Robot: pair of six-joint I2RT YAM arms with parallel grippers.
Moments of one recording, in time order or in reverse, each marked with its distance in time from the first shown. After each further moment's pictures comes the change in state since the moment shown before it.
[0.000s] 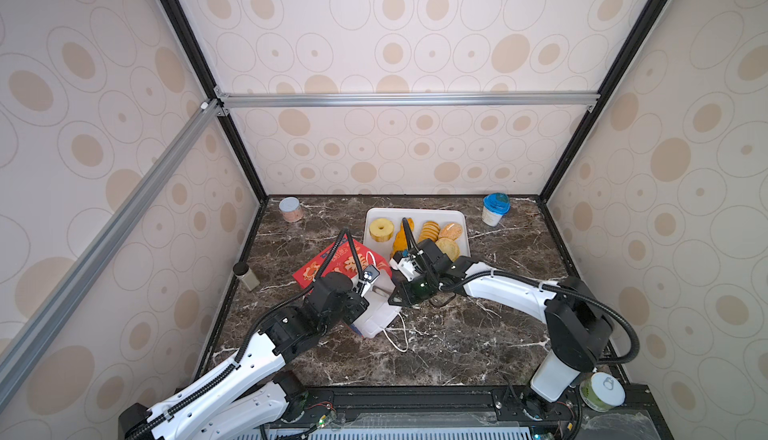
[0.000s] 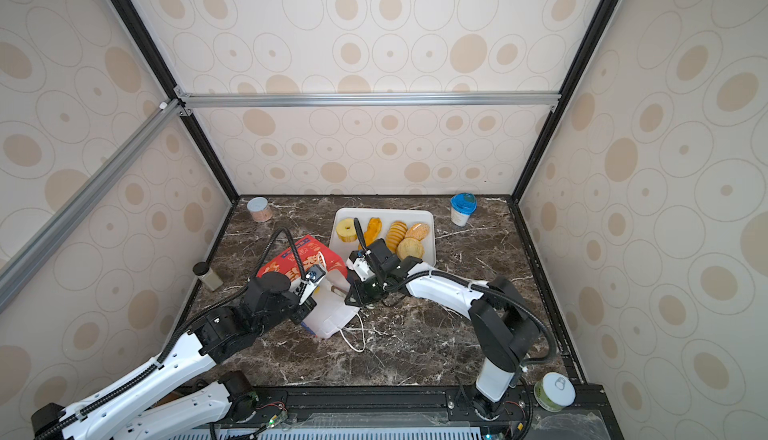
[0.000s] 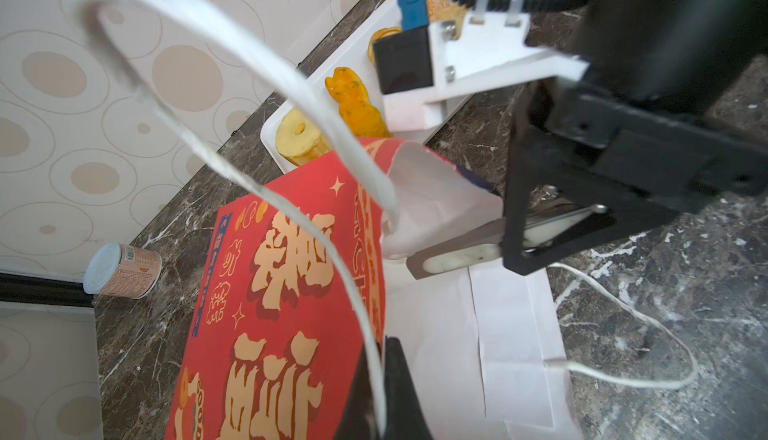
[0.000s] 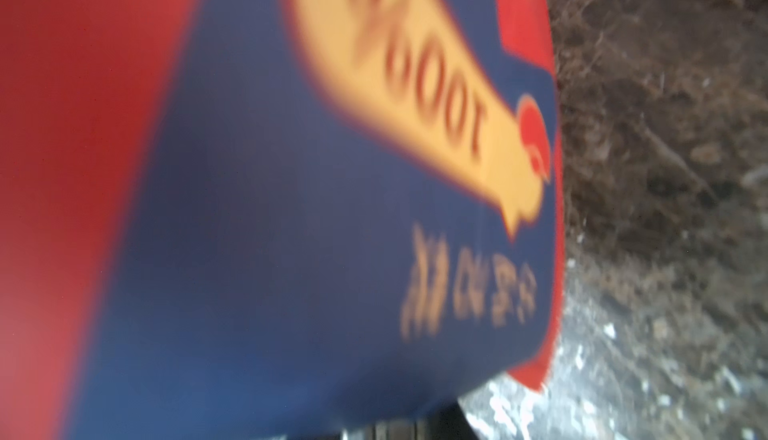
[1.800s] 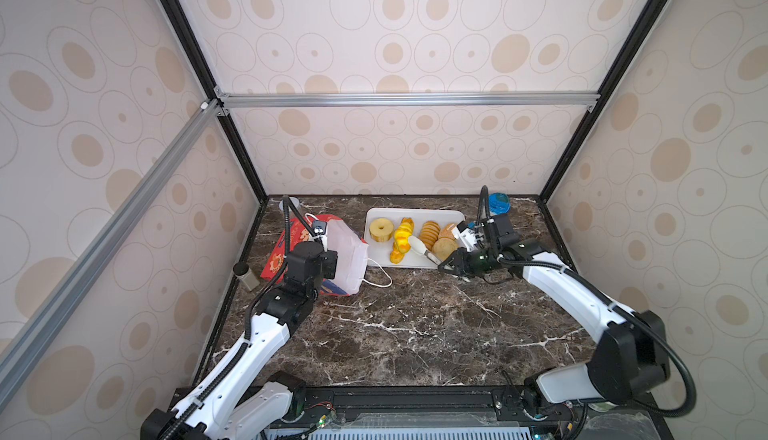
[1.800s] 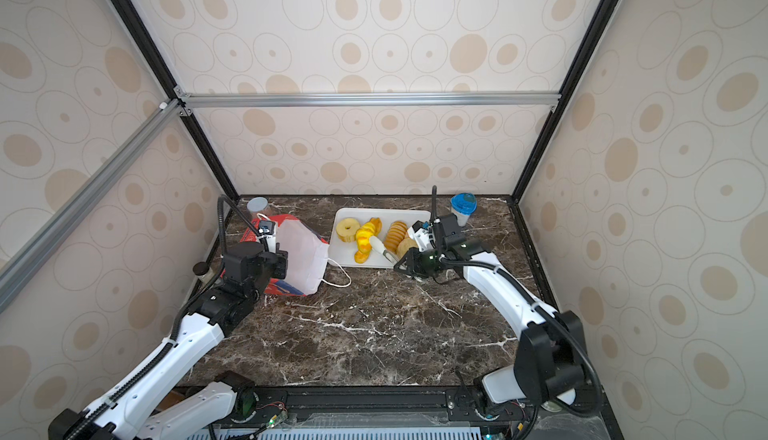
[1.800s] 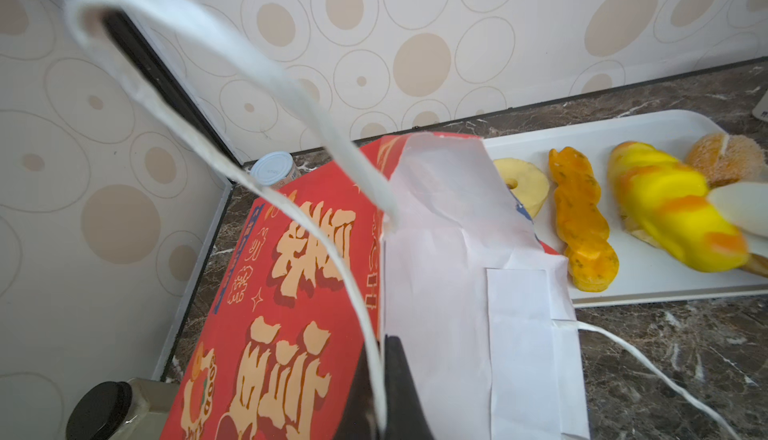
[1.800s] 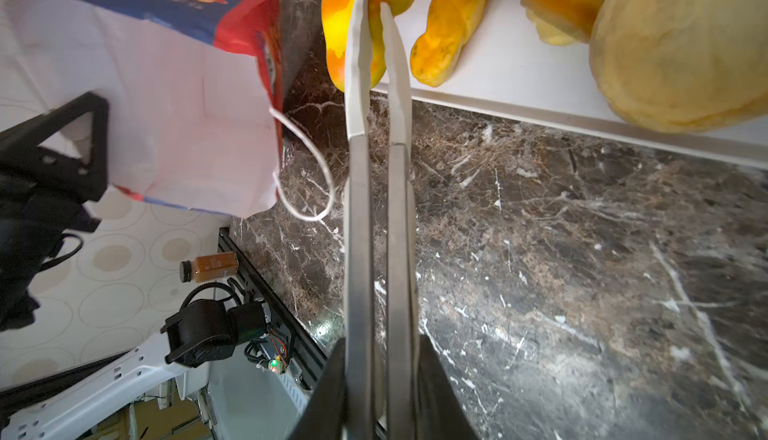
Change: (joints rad) left arm 0.417 0.086 0.028 0.269 -0.108 -0.255; right arm -0.429 -0.169 0.022 -0.195 -0.130 -0.026
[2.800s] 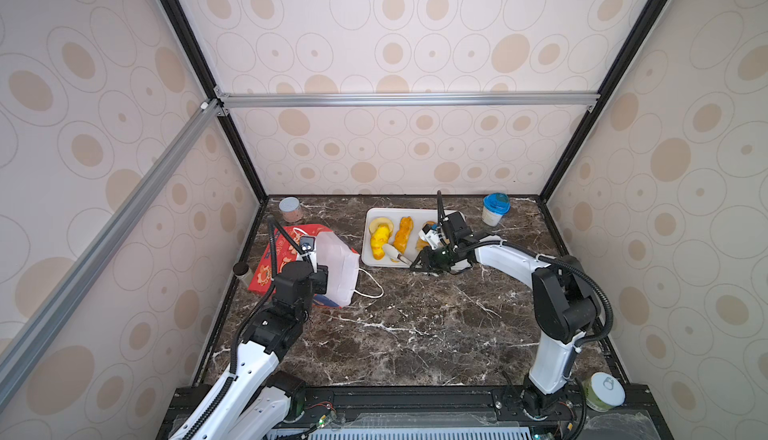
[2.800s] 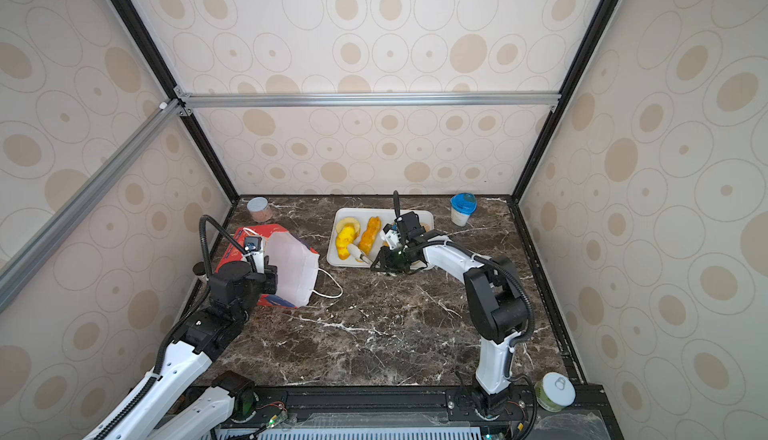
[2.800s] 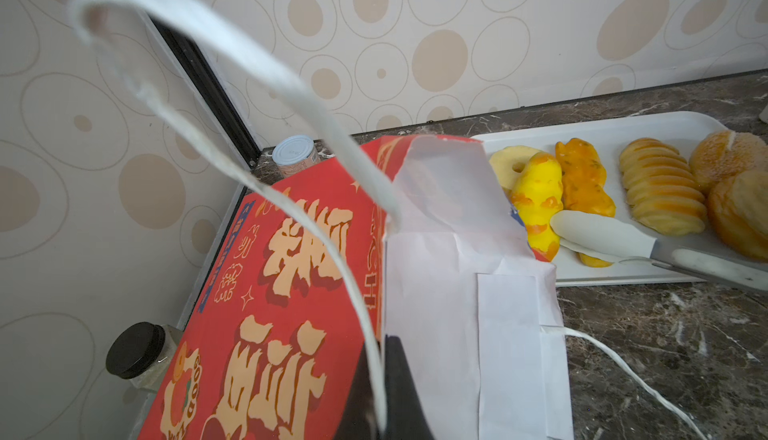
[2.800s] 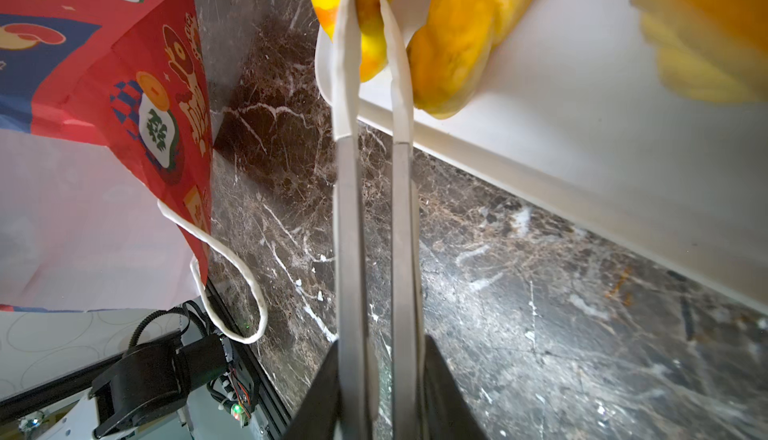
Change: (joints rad) left arm 0.002 -0.179 -0.121 -0.044 -0.021 -0.021; right arm 0.105 0.370 0.159 0.134 0.026 0.004
